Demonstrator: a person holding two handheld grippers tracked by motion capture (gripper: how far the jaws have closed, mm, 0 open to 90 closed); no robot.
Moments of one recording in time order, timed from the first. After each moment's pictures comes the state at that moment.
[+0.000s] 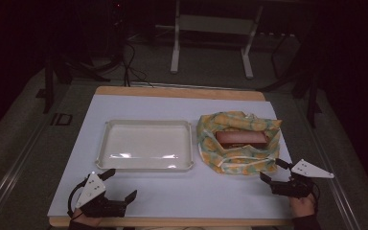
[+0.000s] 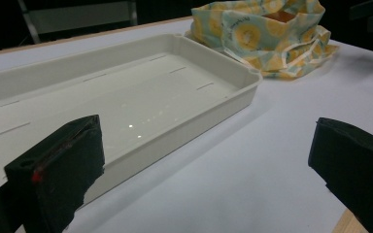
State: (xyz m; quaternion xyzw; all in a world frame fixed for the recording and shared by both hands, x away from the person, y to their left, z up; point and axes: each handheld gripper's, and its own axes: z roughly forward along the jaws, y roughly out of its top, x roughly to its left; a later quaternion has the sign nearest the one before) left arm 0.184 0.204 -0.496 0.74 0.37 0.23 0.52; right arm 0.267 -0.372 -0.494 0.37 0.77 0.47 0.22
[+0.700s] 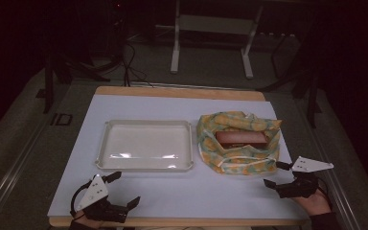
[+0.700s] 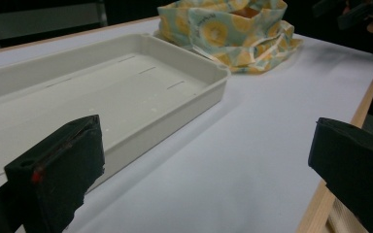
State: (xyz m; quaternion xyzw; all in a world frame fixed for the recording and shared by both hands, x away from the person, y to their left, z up) left arm 0.182 0.198 -0.499 0.76 0.32 0.19 0.53; right arm 0.274 -0.381 -0.479 0.32 0.84 0.41 0.14
